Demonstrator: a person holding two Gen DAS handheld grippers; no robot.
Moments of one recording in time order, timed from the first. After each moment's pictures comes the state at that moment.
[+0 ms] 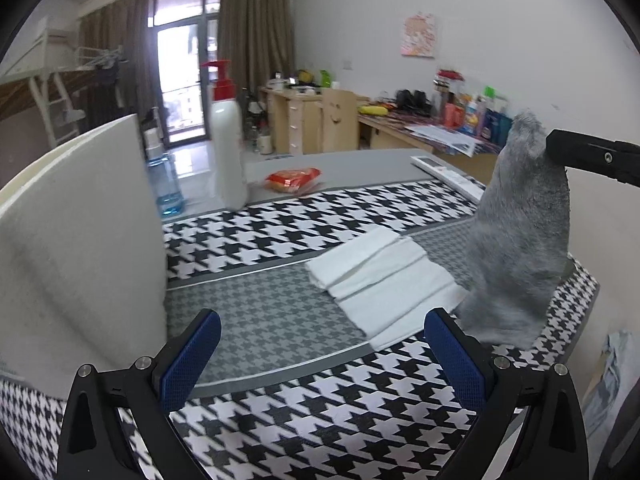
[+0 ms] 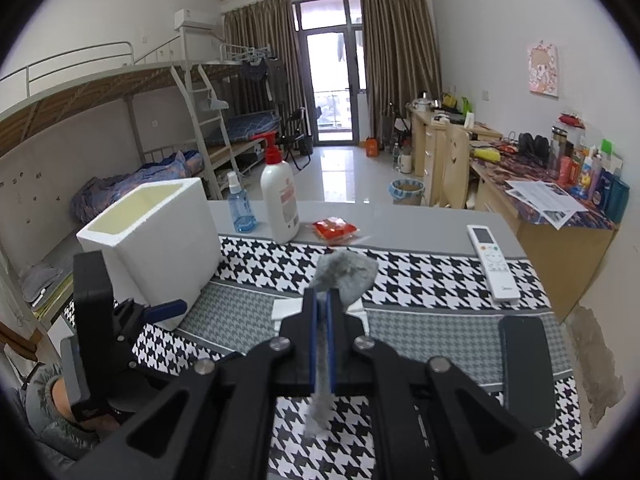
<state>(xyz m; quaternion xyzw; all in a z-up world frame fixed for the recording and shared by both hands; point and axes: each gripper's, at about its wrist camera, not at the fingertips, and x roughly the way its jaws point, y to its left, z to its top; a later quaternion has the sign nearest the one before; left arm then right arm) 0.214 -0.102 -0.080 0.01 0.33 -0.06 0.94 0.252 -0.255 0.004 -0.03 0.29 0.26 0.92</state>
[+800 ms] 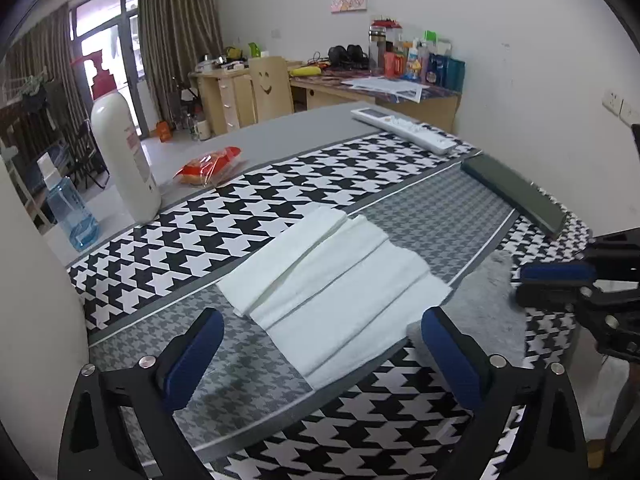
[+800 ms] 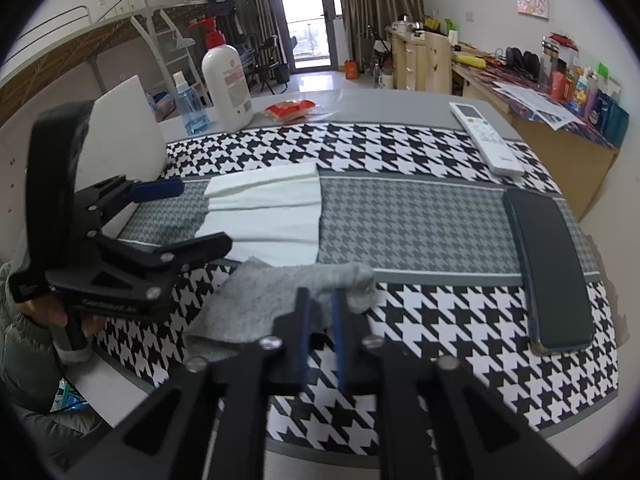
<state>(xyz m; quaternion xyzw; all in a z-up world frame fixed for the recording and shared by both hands) 0.273 -0.141 -0.112 0.08 0.38 -0.16 0.91 0.265 -0.284 -0.094 -0.03 0.42 0.23 0.88</state>
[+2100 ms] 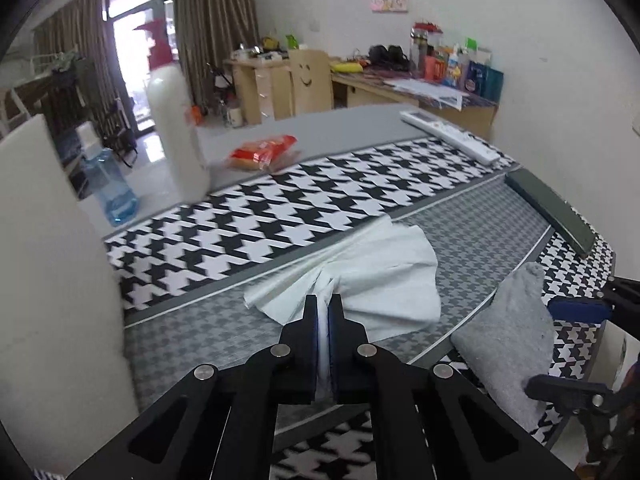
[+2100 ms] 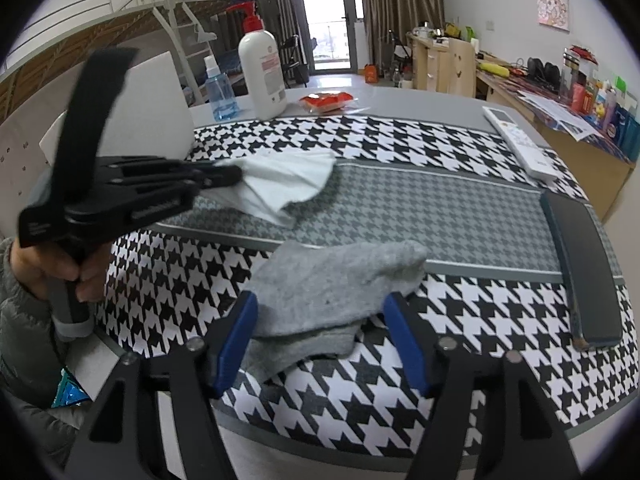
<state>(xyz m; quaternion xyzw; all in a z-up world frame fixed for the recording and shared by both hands) 0.273 -0.103 -0.104 0.05 0.39 -0.10 0.92 0.252 -0.248 -0.106 -0.05 0.41 0.26 0.88</state>
